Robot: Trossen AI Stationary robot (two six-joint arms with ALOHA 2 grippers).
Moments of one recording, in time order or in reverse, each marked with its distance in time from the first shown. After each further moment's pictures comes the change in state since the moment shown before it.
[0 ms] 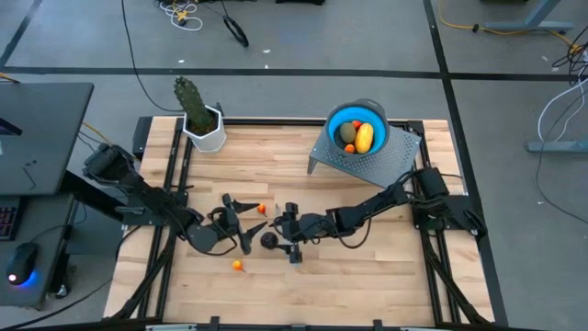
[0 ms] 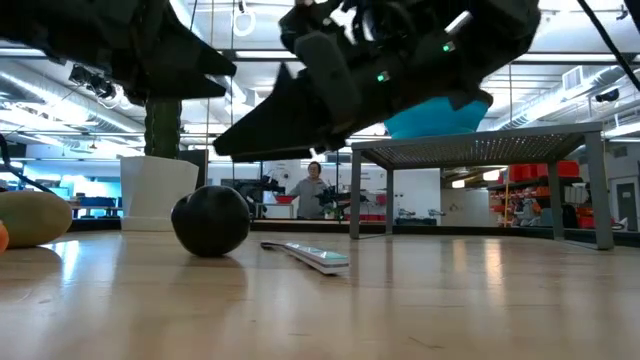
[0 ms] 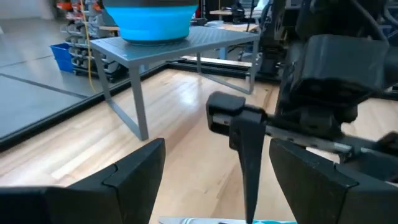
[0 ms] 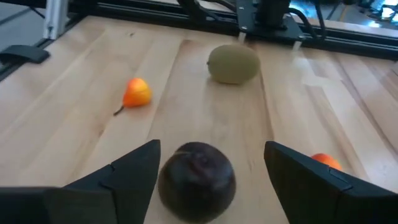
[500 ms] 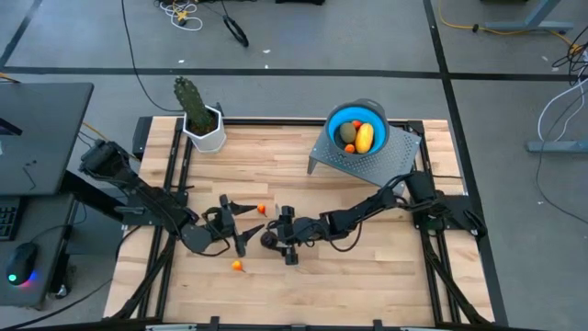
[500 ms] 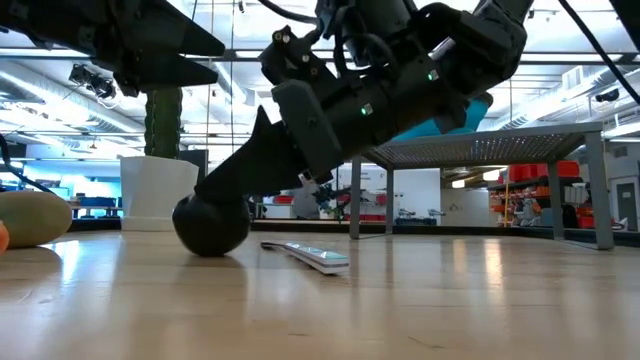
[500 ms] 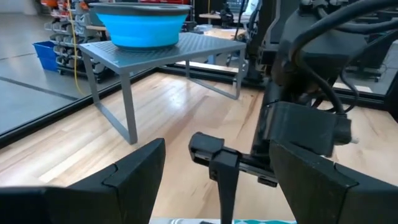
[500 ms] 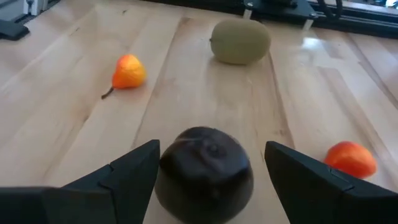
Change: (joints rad) left arm -0.034 -0.076 0.000 -0.062 0.011 -0.027; right arm -0.005 0.103 0.059 0.004 0.006 0.004
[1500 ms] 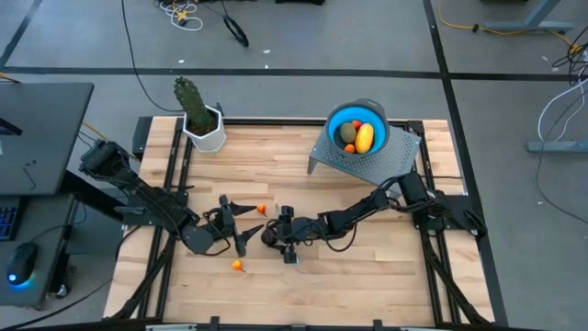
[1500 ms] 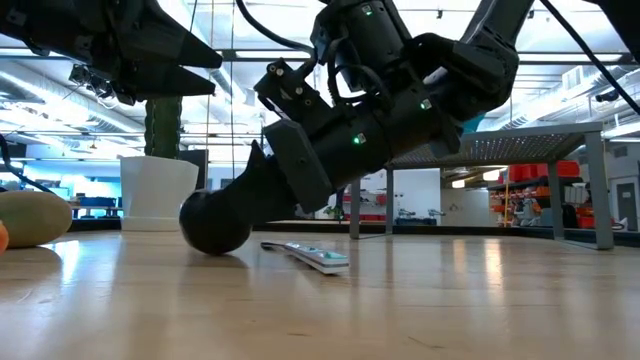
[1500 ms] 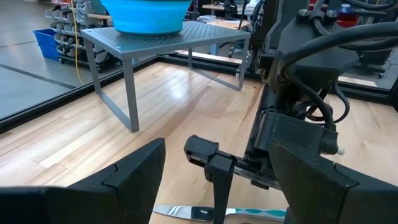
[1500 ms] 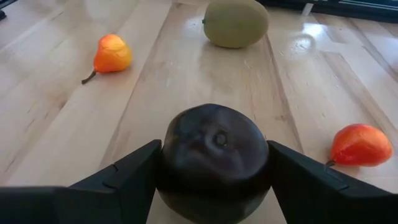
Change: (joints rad) left arm 0.000 0.001 0.000 -0.065 0.003 -0.079; right arm -0.012 0.065 0.001 0.062 -0.005 0.007
